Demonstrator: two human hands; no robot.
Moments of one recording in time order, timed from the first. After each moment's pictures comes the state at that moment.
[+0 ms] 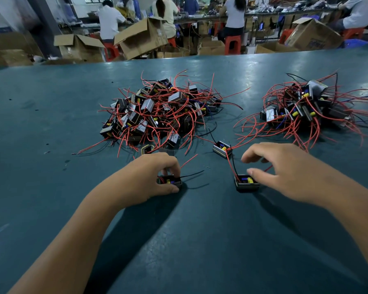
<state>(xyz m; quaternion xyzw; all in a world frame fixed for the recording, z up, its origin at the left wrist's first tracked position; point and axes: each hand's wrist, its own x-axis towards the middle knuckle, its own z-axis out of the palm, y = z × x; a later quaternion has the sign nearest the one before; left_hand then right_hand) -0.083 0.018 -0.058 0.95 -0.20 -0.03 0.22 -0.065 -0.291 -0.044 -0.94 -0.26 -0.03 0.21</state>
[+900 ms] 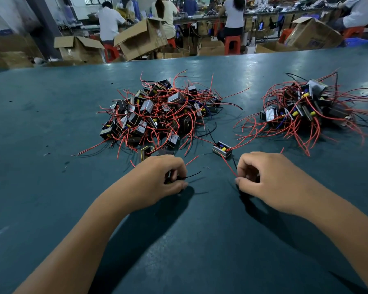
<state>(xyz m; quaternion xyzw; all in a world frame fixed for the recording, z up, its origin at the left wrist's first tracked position) -0.083 0.005 -0.064 0.94 -0.22 0.01 0.25 -0.077 -0.264 -0.055 -0.94 -0.21 -0.02 0.27</state>
